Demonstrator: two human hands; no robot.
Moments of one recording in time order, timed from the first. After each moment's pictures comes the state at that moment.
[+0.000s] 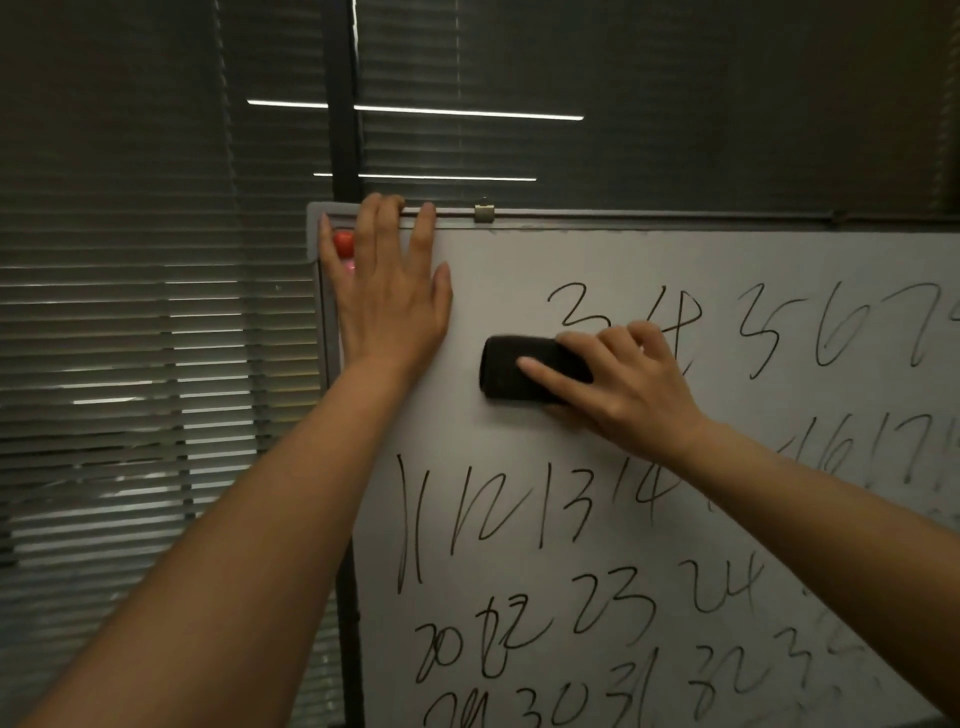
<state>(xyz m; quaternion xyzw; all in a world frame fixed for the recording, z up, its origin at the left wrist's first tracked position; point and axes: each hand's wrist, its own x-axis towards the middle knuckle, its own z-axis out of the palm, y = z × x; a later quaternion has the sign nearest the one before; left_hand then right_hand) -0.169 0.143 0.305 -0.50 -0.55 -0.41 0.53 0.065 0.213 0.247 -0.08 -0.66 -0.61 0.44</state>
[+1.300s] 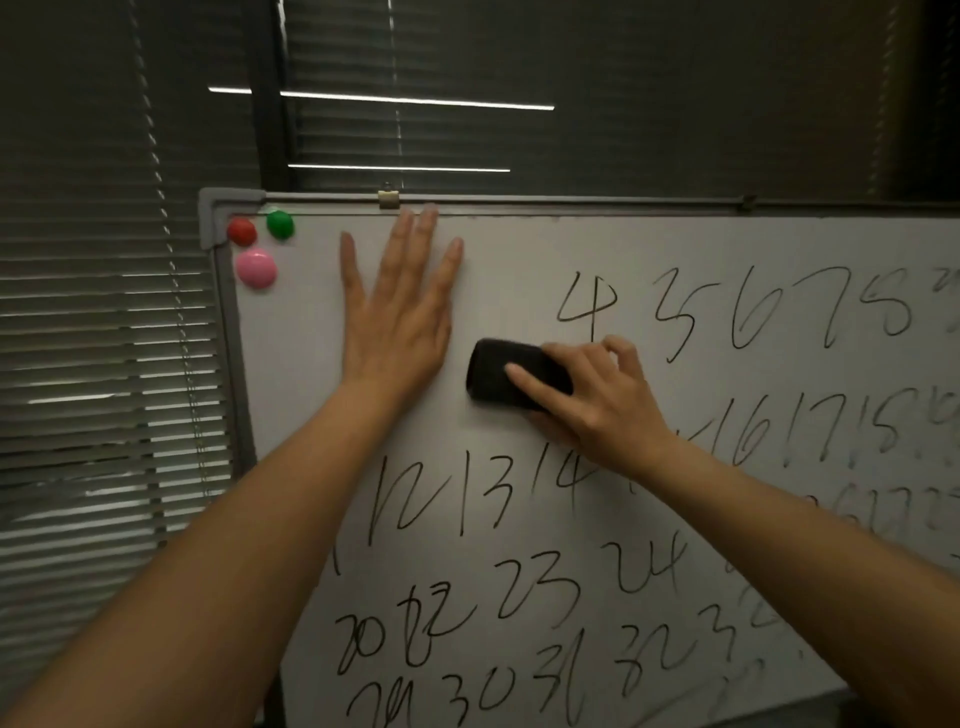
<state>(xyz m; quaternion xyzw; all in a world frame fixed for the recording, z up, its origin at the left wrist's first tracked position) -0.110 0.170 0.275 -0.57 -0.52 -0.29 0.56 0.115 0.237 0.215 -0.12 -0.68 -0.57 0.45</state>
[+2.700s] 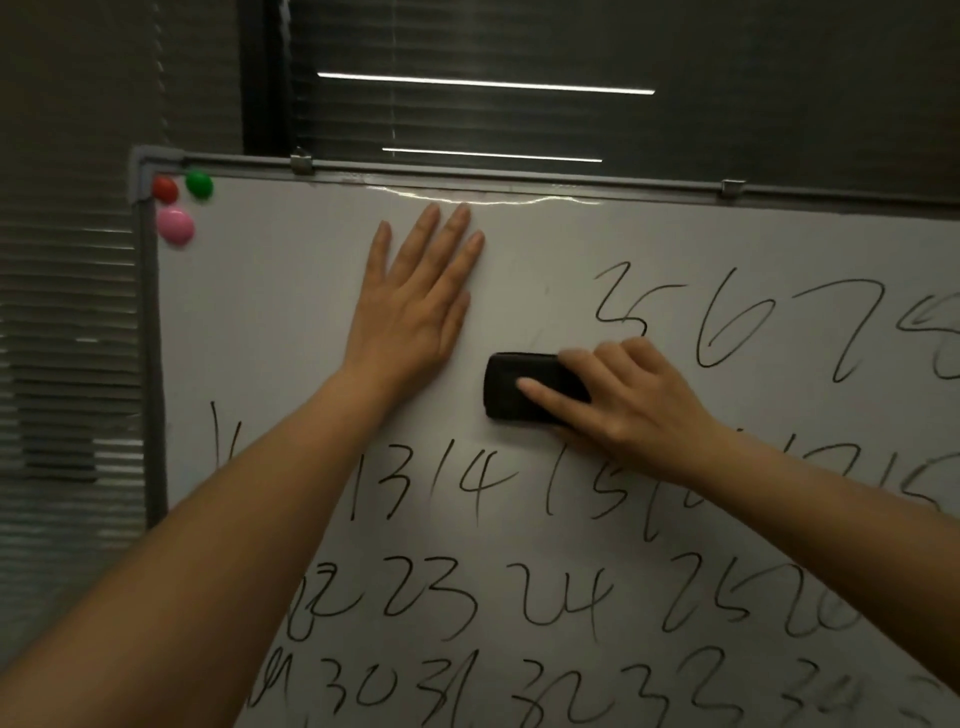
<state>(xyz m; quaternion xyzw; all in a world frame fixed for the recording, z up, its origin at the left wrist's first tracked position) -0.039 0.235 0.267 -0.59 -0.49 -0.30 0.57 0.206 0.311 0.237 0.04 -0.69 -0.59 0.40</state>
